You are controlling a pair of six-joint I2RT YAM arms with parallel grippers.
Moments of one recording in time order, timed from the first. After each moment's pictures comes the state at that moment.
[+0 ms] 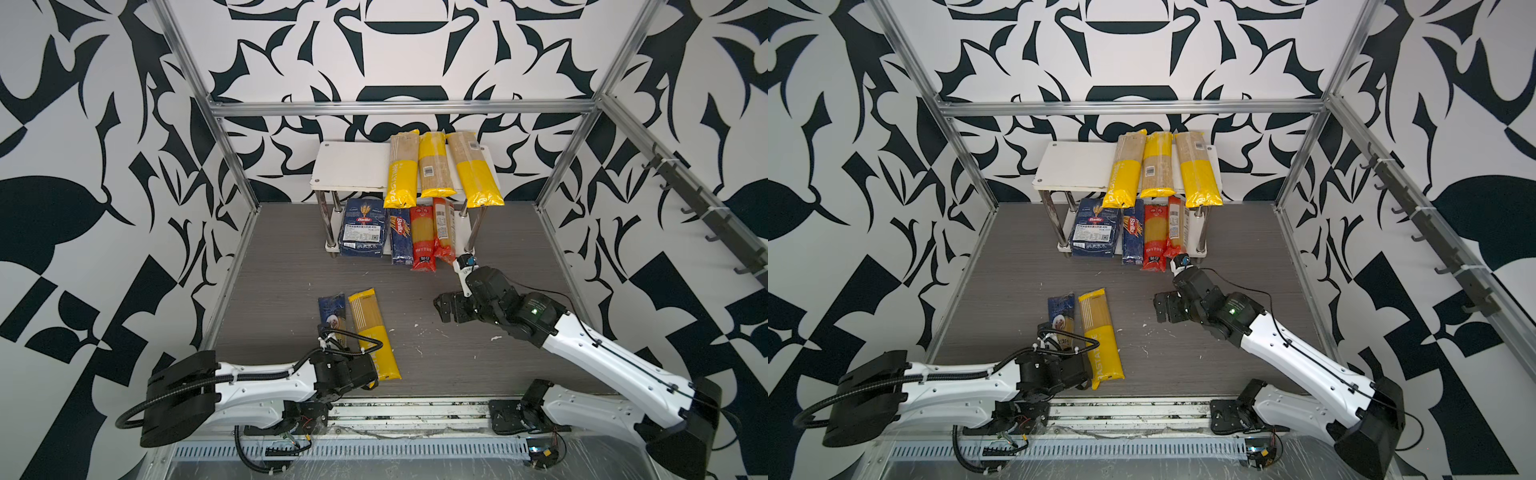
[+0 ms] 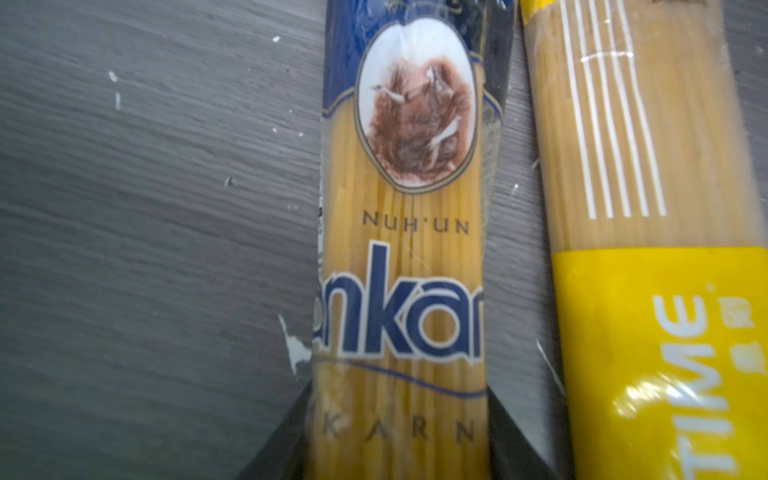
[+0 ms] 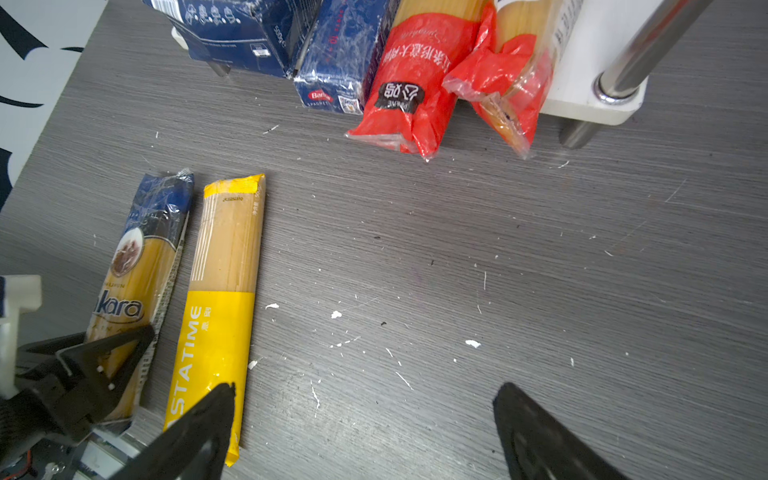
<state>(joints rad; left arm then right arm) -1.29 1.08 0.38 -0.68 -0.62 -1.49 0.77 1.05 0.93 -0.72 0.13 0.50</state>
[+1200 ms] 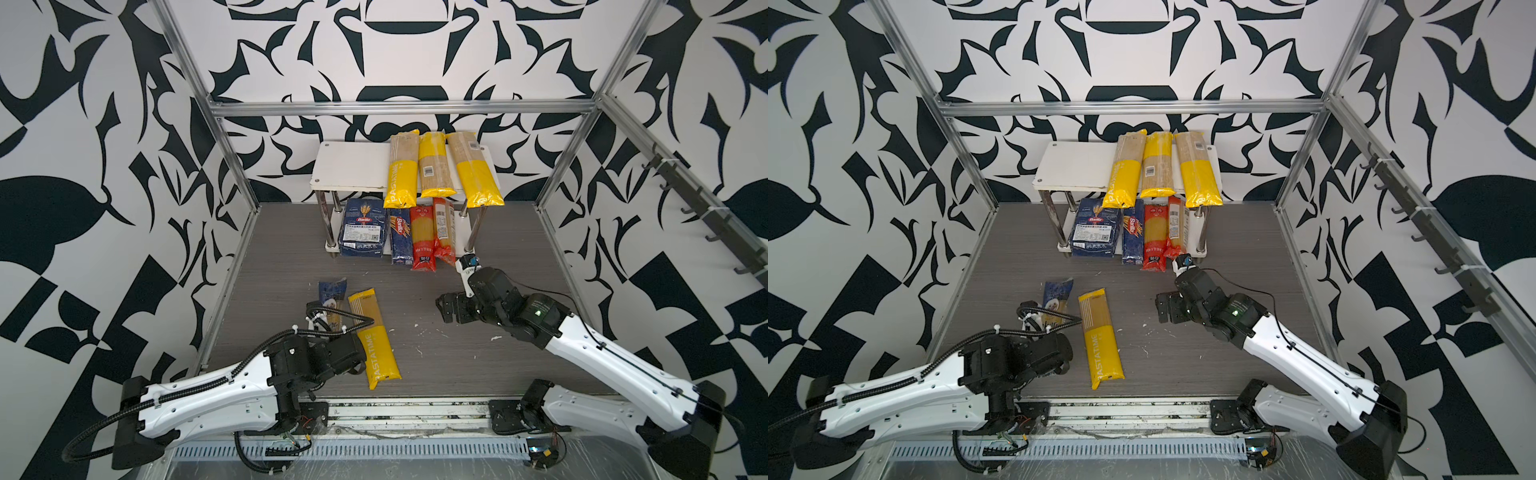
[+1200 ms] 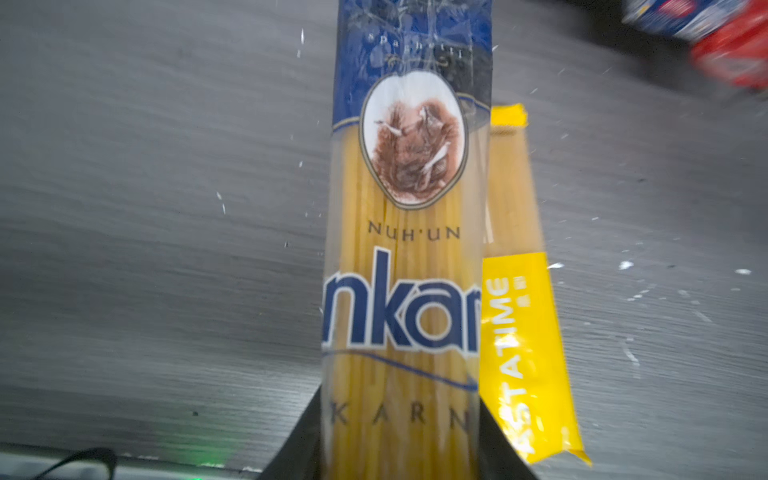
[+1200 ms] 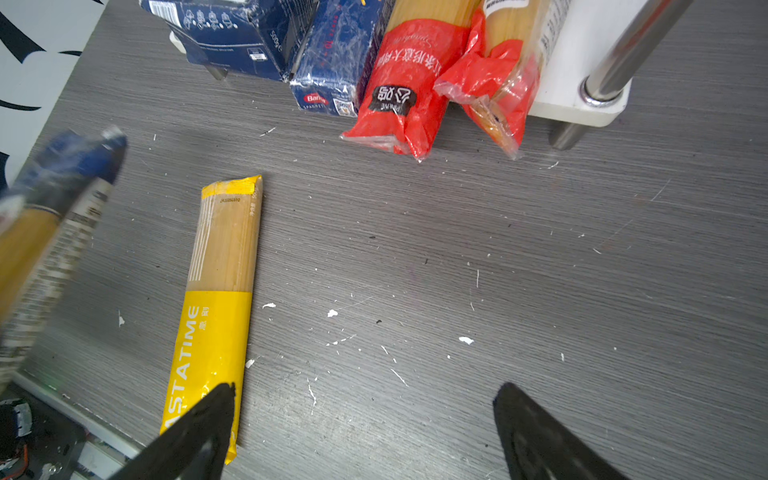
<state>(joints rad) -1.25 0.84 0.78 -1.17 -0.63 -1.31 0.77 1.03 0.93 -0.73 0.14 0.50</state>
